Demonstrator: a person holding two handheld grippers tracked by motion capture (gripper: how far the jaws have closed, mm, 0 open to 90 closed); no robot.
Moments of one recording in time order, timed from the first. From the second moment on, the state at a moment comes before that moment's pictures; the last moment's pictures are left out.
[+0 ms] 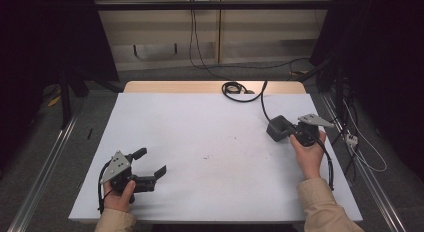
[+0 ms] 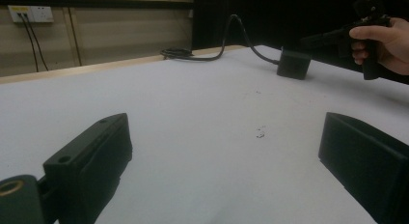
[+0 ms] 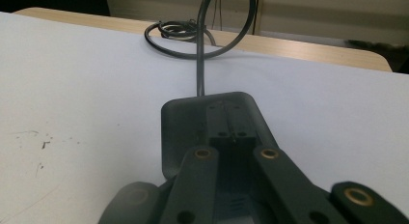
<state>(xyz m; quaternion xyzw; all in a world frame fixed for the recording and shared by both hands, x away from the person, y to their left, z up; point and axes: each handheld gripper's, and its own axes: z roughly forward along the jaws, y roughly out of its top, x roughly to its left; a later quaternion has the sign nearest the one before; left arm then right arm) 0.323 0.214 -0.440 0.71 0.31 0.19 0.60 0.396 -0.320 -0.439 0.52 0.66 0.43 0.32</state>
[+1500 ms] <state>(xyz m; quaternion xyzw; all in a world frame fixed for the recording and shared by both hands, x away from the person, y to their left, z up) 0.323 0.217 -0.439 0.71 0.31 0.19 0.60 0.394 -0.317 -0.437 0.52 0.66 0.44 0.31</state>
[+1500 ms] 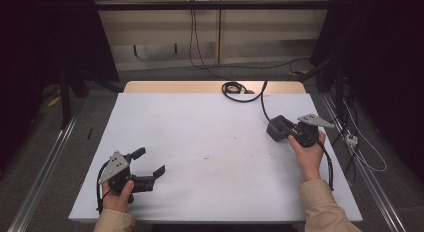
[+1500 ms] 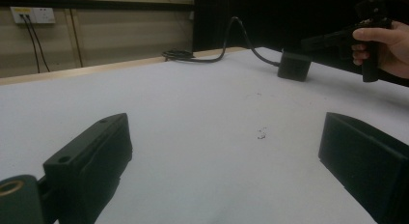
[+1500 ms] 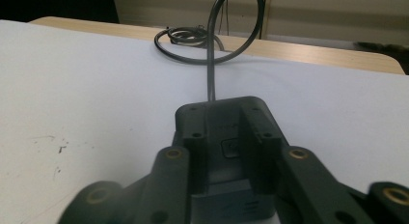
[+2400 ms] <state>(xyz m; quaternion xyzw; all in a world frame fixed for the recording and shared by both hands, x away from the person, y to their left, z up) 0.321 0.222 -0.437 0.71 0.32 0.20 0.60 0.357 -0.300 -0.430 0.50 0.67 0.49 0.26</state>
